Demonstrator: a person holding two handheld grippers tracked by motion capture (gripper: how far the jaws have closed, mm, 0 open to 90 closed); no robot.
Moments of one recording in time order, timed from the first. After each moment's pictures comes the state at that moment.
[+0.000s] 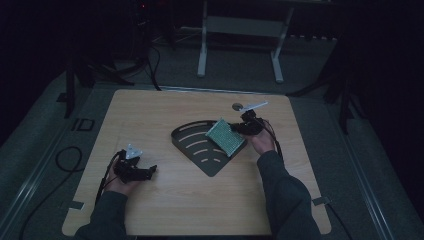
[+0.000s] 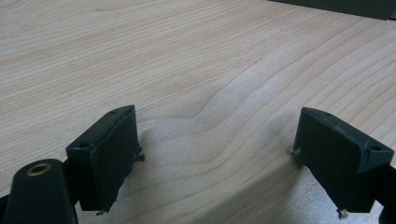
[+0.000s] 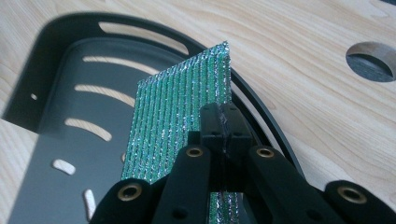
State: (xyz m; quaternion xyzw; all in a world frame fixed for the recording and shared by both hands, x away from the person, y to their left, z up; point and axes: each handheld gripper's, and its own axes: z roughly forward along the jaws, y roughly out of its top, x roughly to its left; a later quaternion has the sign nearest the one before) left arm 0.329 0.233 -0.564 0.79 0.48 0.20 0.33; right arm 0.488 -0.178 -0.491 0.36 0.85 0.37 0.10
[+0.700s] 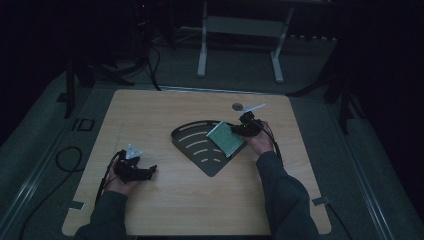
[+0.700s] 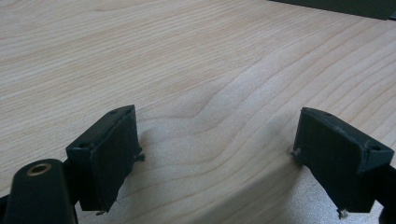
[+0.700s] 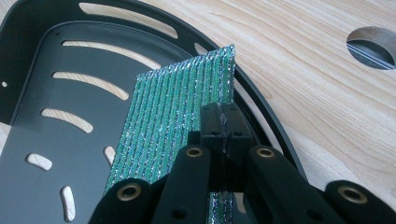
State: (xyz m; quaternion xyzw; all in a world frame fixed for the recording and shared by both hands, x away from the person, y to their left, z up) left arm 0.329 0.233 -0.564 0.79 0.48 0.20 0.33; right arm 0.492 -0.176 -0.502 0.36 0.86 0.35 0.10
